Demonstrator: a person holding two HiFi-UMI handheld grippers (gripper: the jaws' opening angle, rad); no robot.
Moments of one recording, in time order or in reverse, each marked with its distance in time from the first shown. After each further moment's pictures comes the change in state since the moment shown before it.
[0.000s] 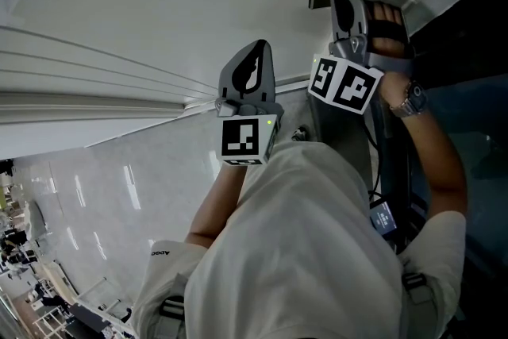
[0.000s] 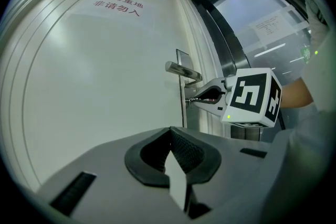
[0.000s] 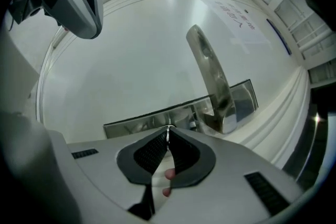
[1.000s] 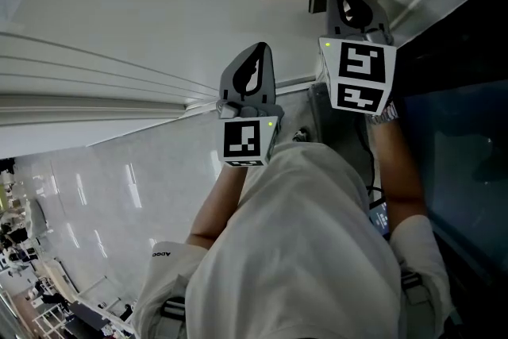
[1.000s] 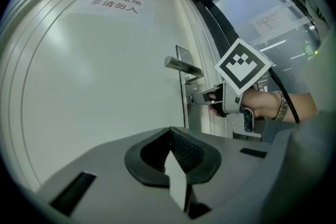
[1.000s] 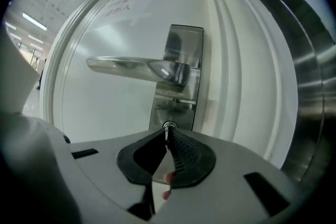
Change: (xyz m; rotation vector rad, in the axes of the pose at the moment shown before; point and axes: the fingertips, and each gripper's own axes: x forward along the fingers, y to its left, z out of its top) left arm 0.008 0.000 -0.004 0.016 0.017 0.015; right arm 0.009 -0.012 -0.008 1.081 -0.023 0.177
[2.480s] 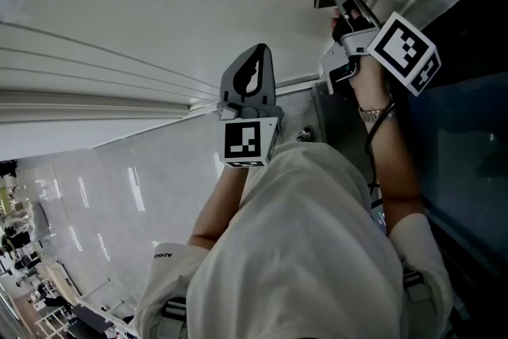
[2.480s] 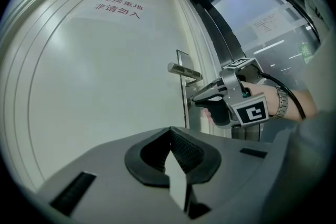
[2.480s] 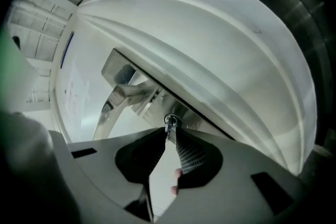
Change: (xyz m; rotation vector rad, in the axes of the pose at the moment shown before) left arm -0.017 0.009 -0.004 0.008 -0.006 -0.006; right arm -0.001 -0.002 -0.013 1.081 -0.022 0.277
